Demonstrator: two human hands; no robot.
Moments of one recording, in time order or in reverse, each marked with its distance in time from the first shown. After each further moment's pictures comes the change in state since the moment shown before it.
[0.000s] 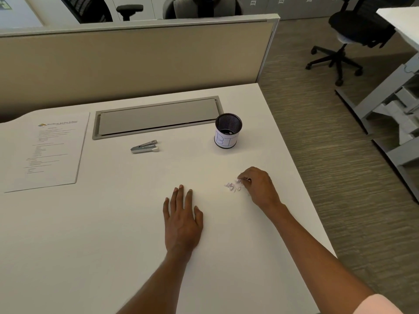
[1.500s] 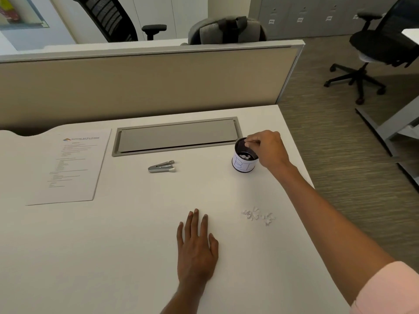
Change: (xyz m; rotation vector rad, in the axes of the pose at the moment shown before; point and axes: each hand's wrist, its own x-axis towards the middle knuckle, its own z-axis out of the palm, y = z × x) left_hand 0.002 -0.001 0.004 0.020 0.005 0.029; right_hand 0.155 -0.102 -0.060 -0.051 0.048 0.025
